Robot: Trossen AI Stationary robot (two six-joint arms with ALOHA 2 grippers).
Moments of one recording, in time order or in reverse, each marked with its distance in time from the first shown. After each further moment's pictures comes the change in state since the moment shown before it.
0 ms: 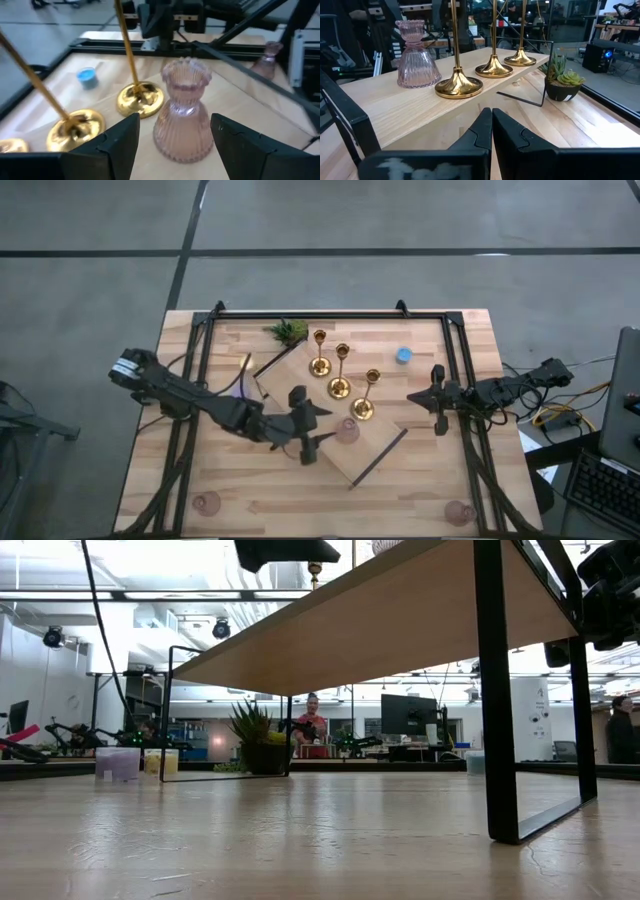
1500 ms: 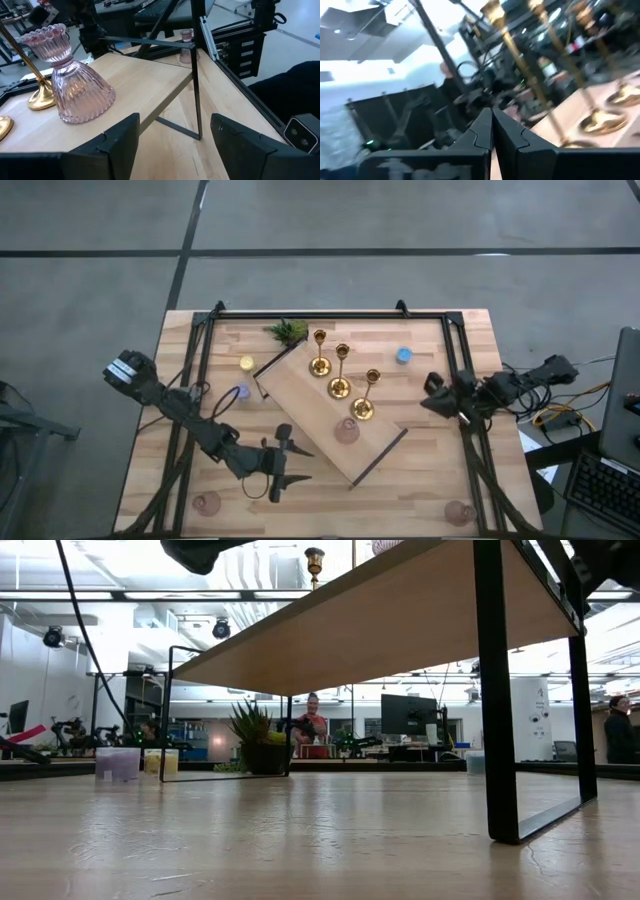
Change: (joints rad) left arm -0.231 -0.024 -0.352 0.489 0.039 0.235; right arm 0.008 0.109 -0.004 0.496 -0.281 0.438
